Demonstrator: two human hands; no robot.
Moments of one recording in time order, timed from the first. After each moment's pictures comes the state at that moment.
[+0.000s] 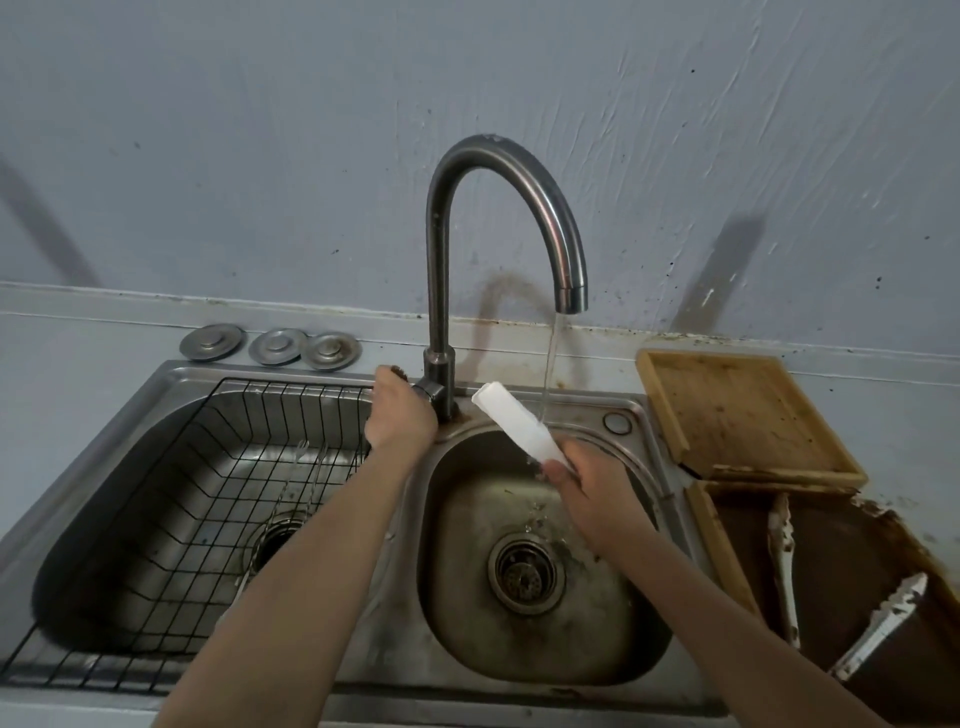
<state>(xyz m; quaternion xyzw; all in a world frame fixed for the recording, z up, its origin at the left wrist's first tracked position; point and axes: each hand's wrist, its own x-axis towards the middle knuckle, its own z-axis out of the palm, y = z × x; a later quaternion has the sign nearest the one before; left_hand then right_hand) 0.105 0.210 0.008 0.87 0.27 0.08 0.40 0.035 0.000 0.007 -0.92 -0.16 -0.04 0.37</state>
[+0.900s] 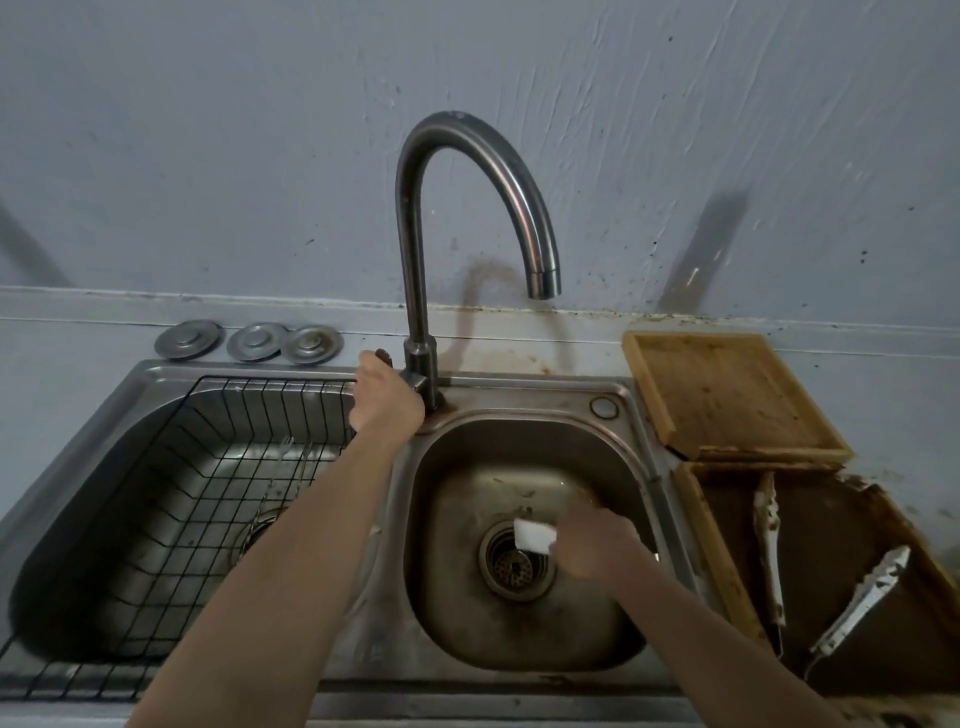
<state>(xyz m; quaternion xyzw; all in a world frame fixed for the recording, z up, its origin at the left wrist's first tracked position) 0.112 0.205 0.015 0.88 0.29 0.06 0.38 0.020 -0.009 -0.020 -0.94 -0.04 0.32 -0.02</state>
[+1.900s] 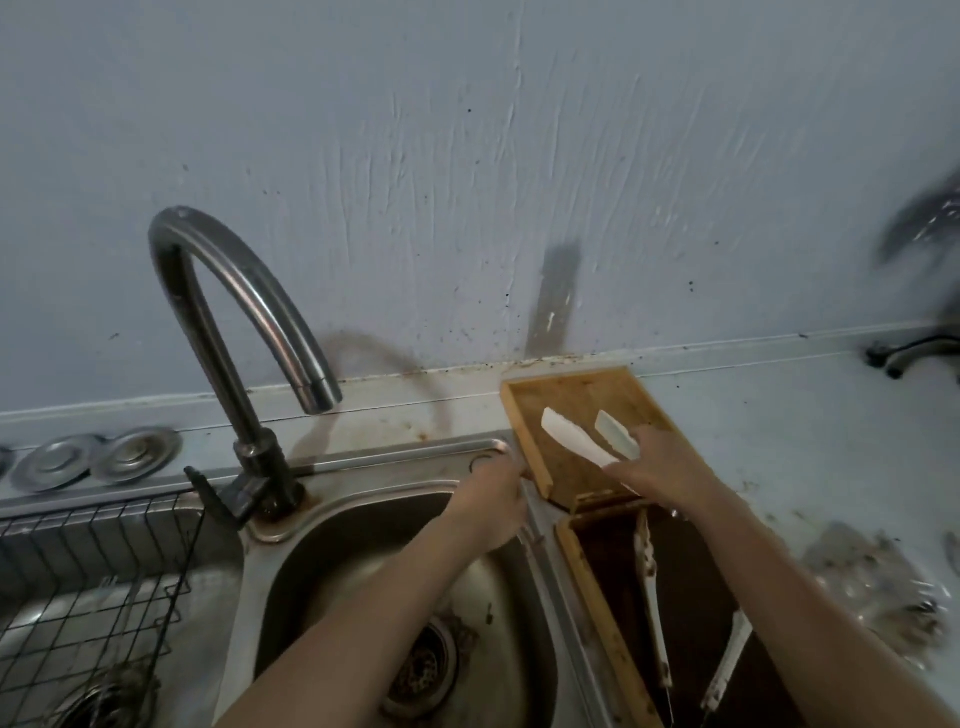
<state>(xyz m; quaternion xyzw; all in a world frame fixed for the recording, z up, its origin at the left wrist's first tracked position) 0.115 -0.001 0.011 0.90 -0.22 -0.11 0.35 0.096 -0.196 0.050 -0.95 0.19 0.05 0.26</state>
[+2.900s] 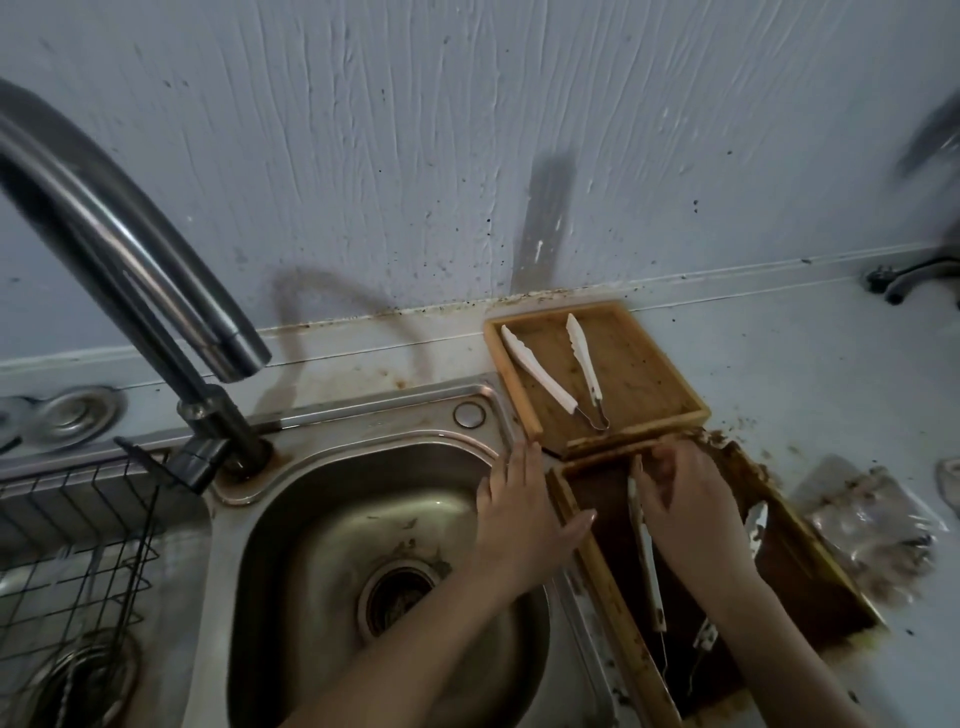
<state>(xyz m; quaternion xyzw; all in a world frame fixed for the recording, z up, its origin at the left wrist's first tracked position) 0.071 -0.045 -0.047 0.94 -0.16 -0.16 0.27 0.020 -0.192 0.001 -0.94 0.22 -0.11 0.24</state>
